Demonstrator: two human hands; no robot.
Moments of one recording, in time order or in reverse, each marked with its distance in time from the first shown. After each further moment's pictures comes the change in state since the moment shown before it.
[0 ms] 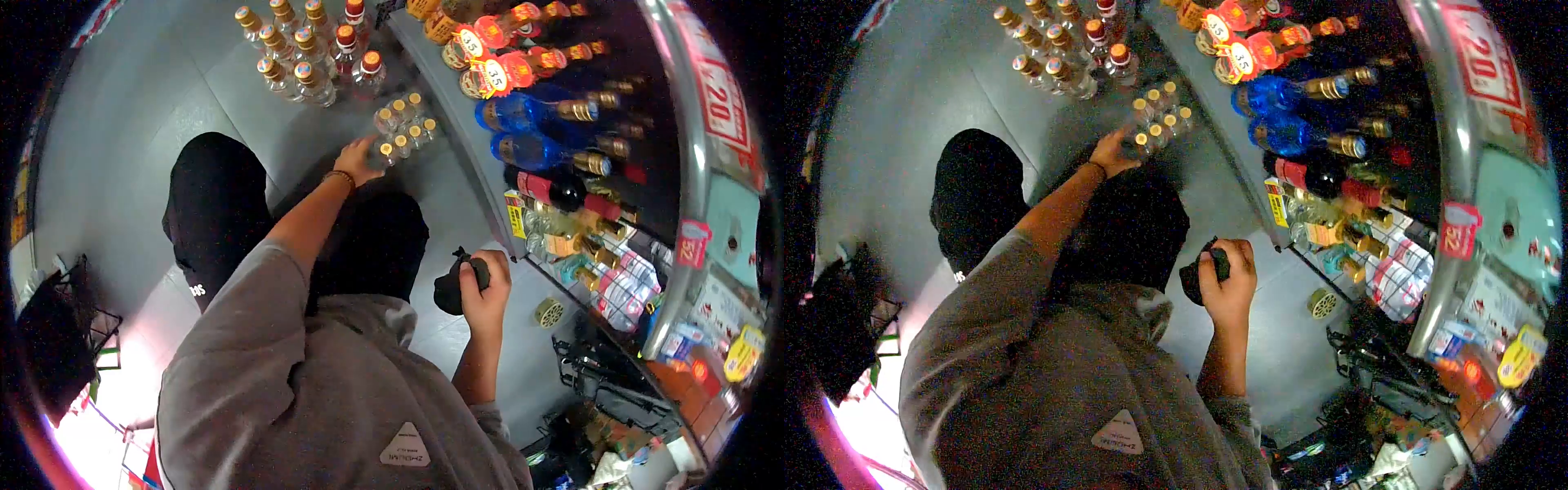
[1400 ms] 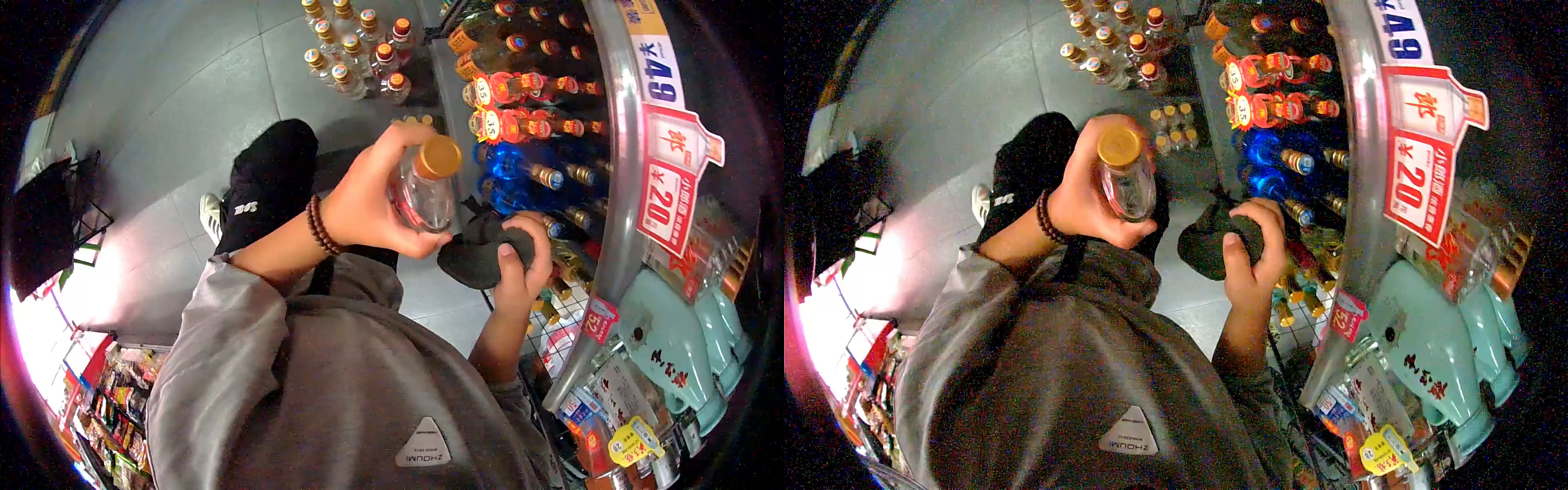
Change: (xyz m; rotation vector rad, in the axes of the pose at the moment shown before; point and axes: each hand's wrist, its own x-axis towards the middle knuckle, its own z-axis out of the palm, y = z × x) left_hand -0.112 0.295 -0.191 -0.562 0.389 0.552; right_hand 0.147 -0.078 -0.100 0.388 -0.262 -0.299
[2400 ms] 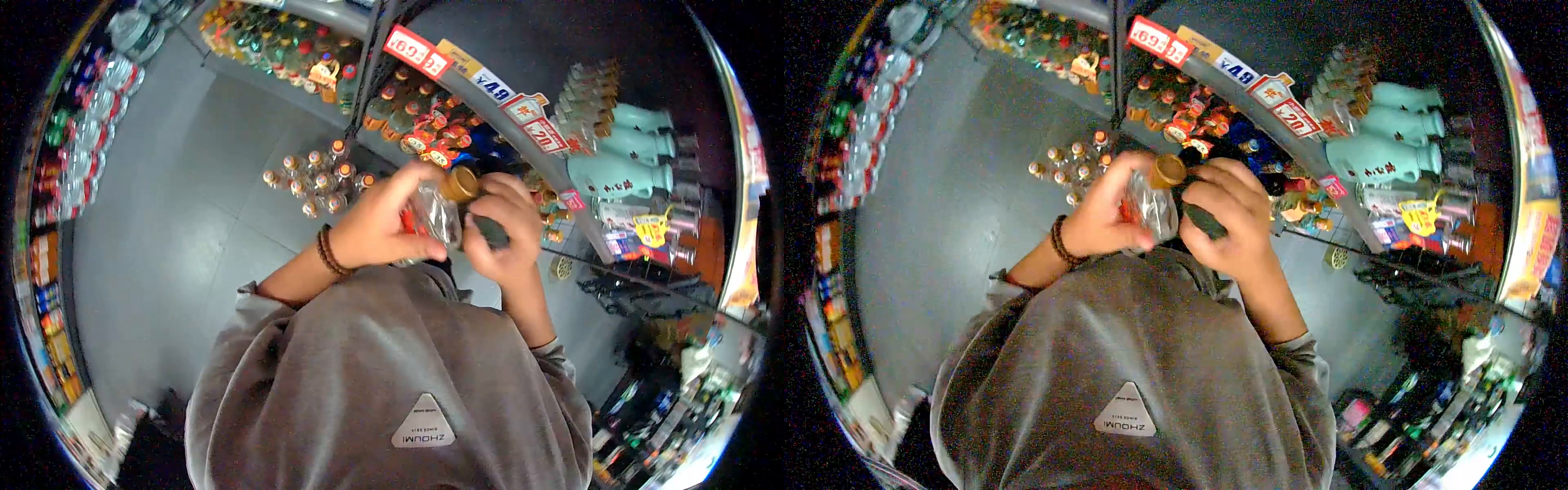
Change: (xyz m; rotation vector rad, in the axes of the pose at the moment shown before) left_hand 0.139 0.090 -0.132 -0.338 -0.705 0.108; right_hand 0.083 -0.211 0.095 -0.614 0.448 -0.443
